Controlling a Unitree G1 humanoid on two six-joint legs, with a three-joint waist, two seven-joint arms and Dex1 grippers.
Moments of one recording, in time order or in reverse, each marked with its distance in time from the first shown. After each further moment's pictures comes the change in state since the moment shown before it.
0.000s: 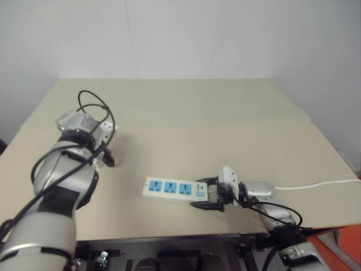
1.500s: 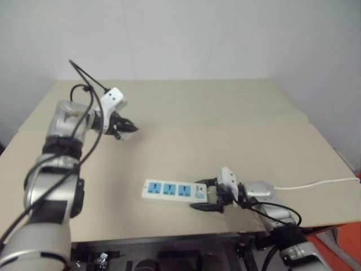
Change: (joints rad) left arm 0.257 0.054 0.430 -0.509 -0.401 -0.432 -0.026; right arm -0.022 -0.010 0.034 0.020 0.012 -0.011 0.000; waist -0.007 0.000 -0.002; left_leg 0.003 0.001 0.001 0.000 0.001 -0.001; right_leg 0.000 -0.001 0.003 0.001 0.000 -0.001
